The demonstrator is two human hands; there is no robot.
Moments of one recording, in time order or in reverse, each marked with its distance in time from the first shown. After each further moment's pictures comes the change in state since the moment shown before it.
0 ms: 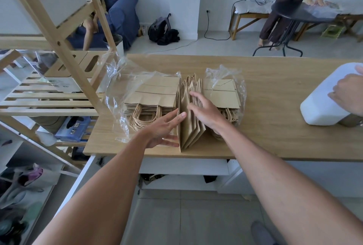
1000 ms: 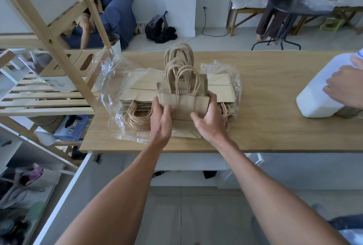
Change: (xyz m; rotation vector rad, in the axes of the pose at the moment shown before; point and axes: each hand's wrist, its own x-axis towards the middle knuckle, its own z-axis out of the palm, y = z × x) left_hand 0.012 -0.021 0.042 -0.005 0.622 0.605; right_hand -0.053 0.025 0.010 0.133 0.379 -0.268
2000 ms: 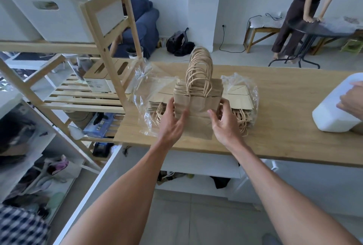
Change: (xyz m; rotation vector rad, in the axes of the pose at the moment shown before) left_hand -0.030 0.035 -0.063 0.179 -0.072 0.125; right_hand -0.021 -0.027 0.010 -0.137 -0.010 -0.220
